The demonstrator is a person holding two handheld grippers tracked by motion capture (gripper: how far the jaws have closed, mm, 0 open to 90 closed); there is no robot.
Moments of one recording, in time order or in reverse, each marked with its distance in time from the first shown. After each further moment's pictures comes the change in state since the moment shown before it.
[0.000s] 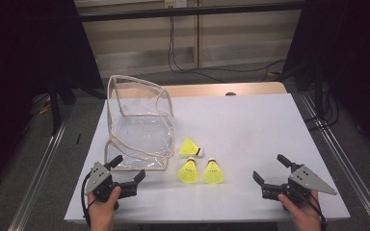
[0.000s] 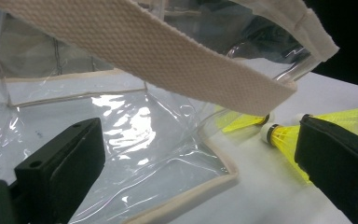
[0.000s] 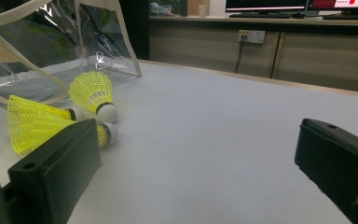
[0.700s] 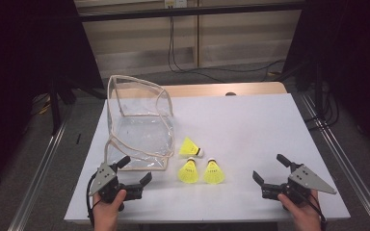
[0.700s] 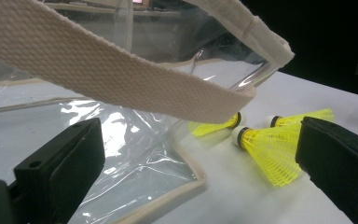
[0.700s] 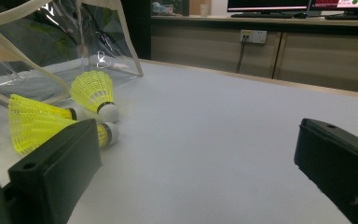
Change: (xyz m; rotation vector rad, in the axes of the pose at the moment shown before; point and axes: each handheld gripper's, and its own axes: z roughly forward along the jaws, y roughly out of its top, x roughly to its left) left arm -0.013 0.003 0.006 0.002 -0.079 0.004; right arm 0.000 0.000 0.001 -0.001 0.007 -0.004
